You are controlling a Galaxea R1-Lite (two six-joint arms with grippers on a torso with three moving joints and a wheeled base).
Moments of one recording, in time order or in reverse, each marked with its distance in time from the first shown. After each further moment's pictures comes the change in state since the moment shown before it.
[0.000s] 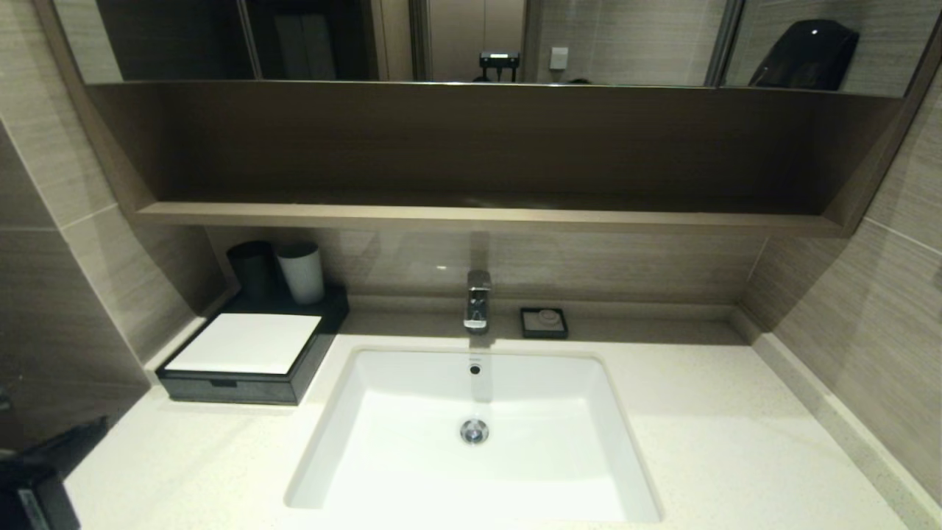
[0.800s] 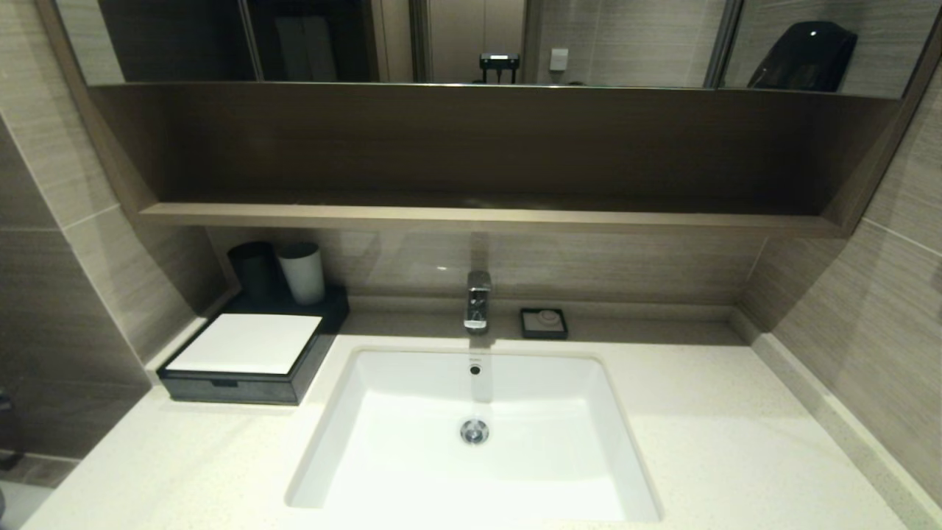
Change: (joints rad) left arm -0.012 -0.590 0.046 0.363 -0.007 0.066; right arm 0.000 0.000 0.000 0.000 0.000 0.001
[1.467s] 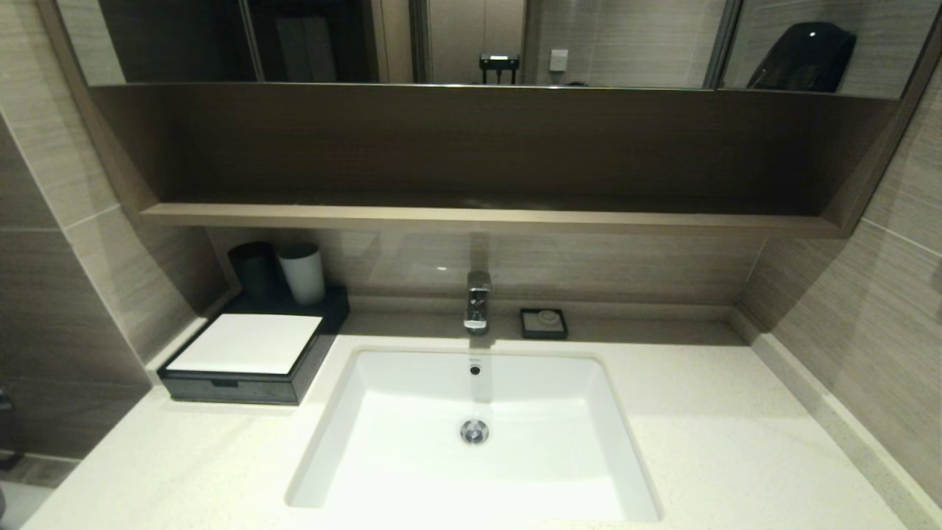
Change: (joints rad) left arm -0.014 -0.115 0.105 -0.161 0.012 0.032; right arm 0.000 0.000 0.000 0.000 0.000 -0.001
